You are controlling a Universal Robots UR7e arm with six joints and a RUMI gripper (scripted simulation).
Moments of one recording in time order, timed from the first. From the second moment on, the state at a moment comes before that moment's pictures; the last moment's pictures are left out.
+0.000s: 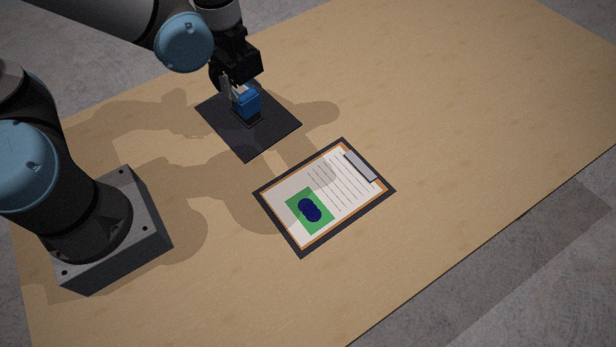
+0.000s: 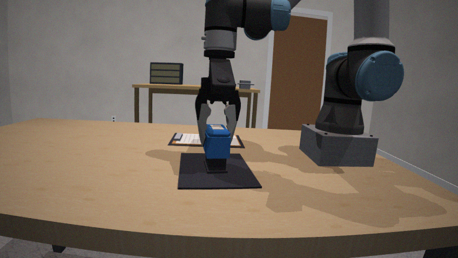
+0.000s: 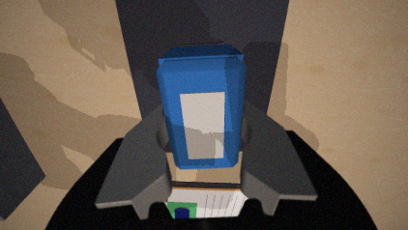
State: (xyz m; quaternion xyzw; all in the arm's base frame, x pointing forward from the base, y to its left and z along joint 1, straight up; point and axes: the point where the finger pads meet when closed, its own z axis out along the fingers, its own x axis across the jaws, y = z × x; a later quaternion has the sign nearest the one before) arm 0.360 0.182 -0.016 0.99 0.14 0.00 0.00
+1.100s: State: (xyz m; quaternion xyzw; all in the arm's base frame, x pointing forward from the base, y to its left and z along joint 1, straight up) arm 0.360 0.182 -0.017 0.99 0.14 0.00 0.00
